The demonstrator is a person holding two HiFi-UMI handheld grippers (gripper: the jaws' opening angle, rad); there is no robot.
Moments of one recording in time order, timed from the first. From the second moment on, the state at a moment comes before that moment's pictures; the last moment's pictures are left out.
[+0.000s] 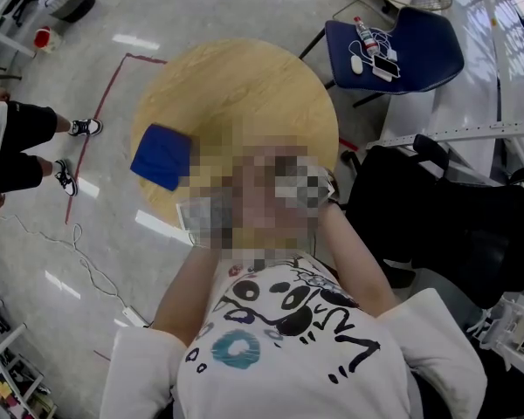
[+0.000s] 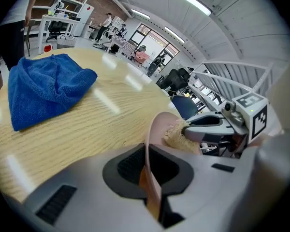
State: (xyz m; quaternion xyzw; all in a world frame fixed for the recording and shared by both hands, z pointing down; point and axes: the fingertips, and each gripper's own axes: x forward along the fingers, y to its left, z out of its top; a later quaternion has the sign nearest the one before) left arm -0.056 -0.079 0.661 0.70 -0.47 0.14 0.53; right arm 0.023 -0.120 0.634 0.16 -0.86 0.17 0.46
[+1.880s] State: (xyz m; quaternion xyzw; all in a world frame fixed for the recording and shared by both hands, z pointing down) left arm -0.084 -0.118 0.658 0.63 -0.54 0.05 0.55; right arm 0.045 -0.050 0.634 0.16 -0.85 0.20 0.46
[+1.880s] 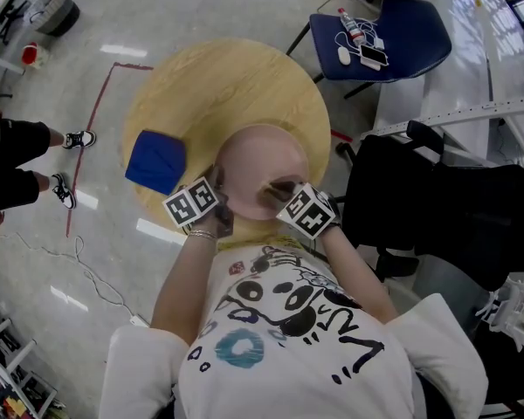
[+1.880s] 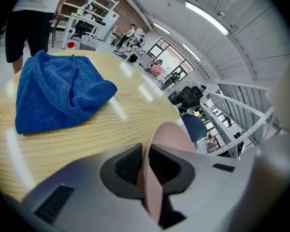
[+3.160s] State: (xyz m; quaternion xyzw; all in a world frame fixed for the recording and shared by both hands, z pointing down) left arm -0.087 -0.091 0.658 0.65 -0.53 0.10 0.54; right arm -0.026 -0.080 0.631 0.13 -0.88 0.18 0.43
